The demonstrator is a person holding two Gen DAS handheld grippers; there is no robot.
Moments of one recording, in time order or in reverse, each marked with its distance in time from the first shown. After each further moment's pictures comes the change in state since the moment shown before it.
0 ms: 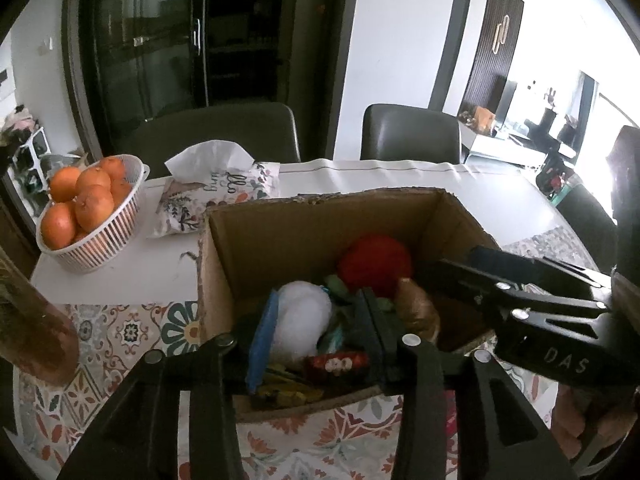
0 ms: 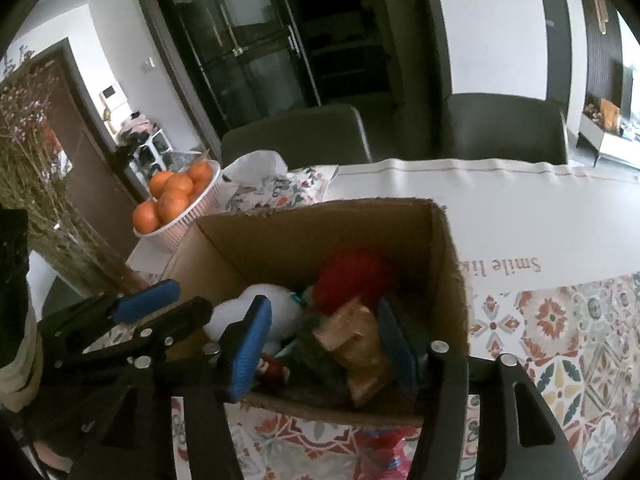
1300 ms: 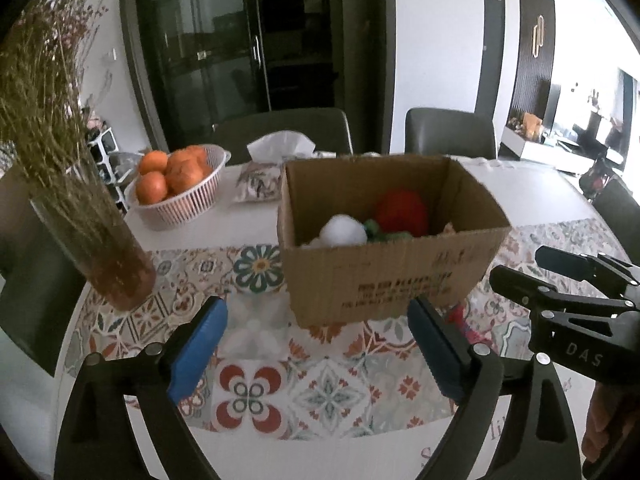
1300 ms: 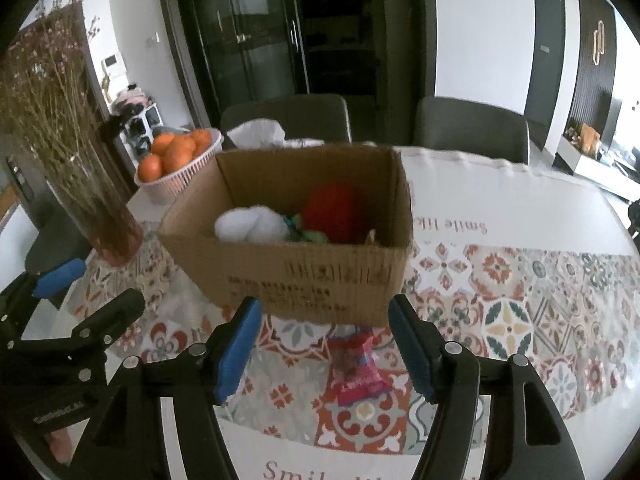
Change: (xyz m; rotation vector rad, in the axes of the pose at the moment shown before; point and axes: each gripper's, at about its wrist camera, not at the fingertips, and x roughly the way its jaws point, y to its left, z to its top) left arm -0.094 -0.028 -0.077 -0.035 -0.058 0.246; right arm -0.075 0.013 -0.077 -0.096 0.032 -0.105
